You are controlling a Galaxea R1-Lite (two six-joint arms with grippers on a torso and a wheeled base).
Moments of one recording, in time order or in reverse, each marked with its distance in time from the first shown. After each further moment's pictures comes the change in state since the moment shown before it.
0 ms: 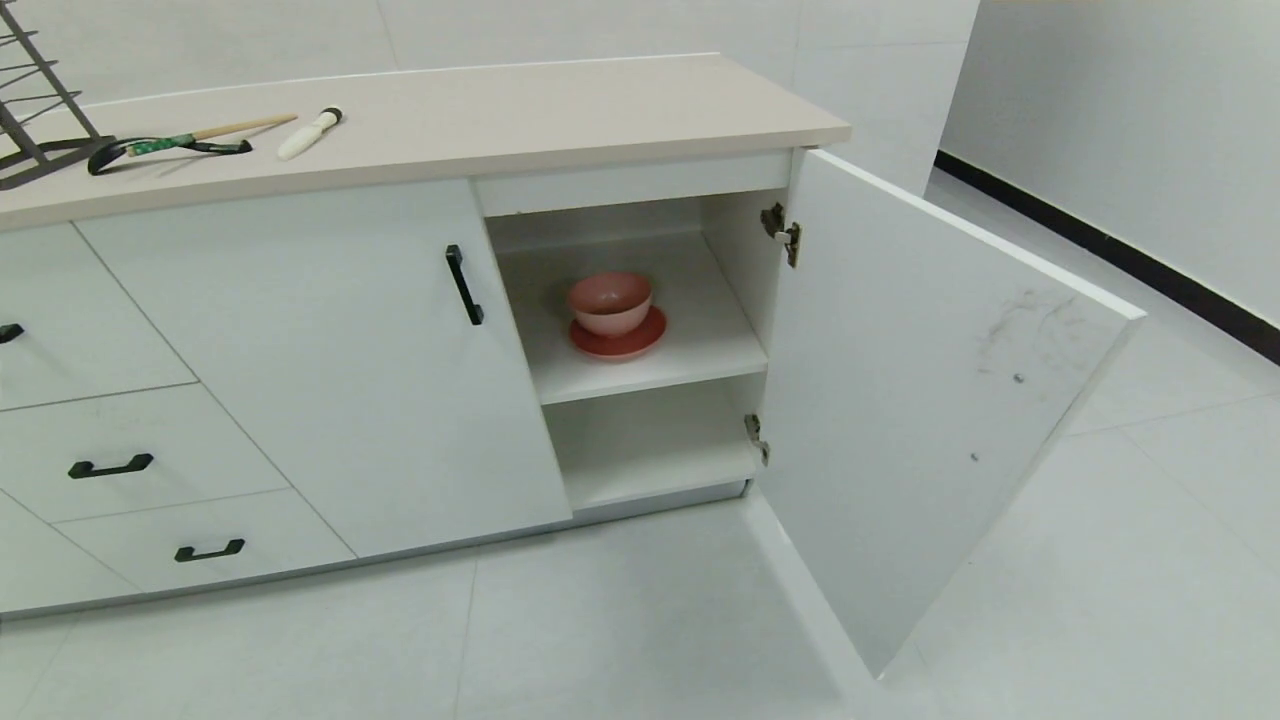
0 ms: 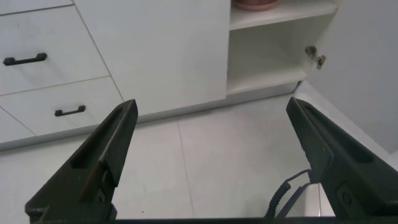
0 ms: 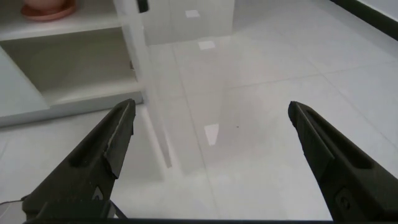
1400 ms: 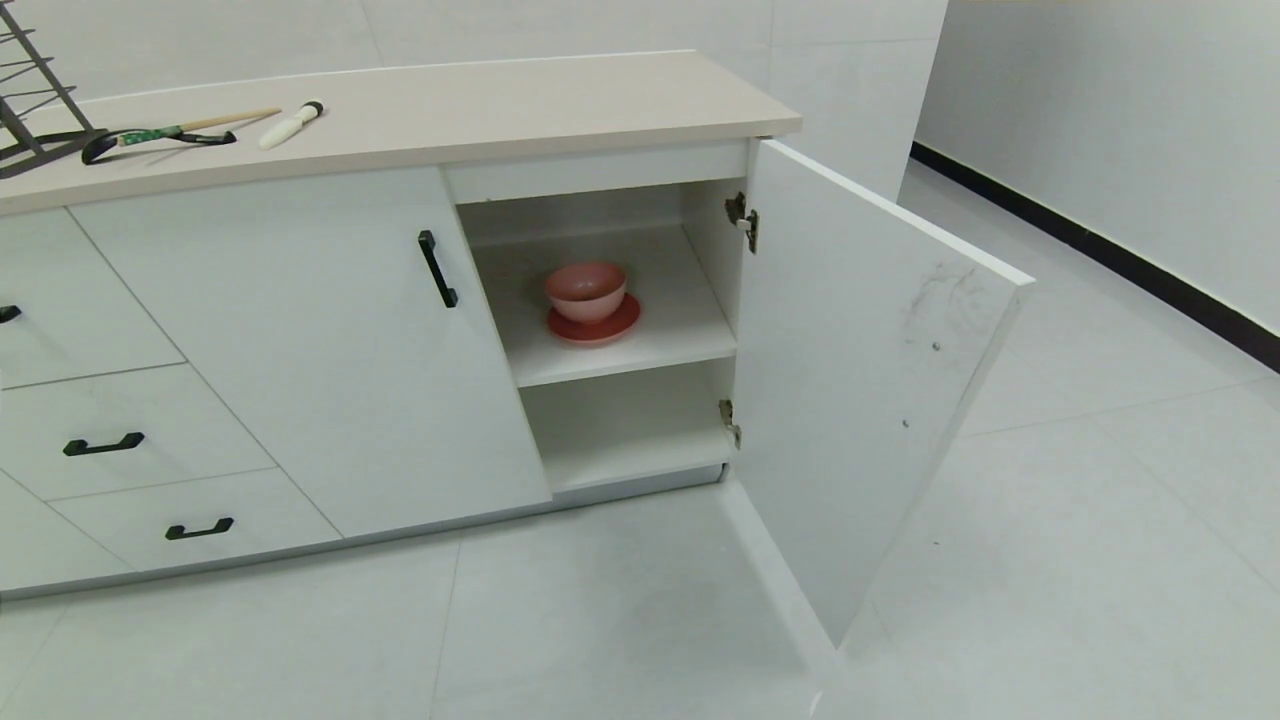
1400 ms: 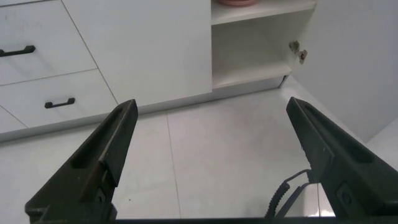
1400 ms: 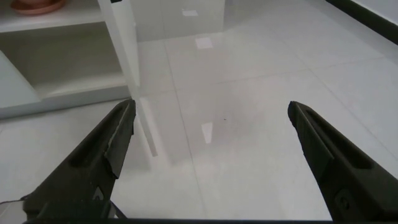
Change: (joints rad) left arm 0.000 0.000 0.000 0.000 0.001 -0.004; right arm 0.000 0.001 0.000 0.000 0.000 -0.001
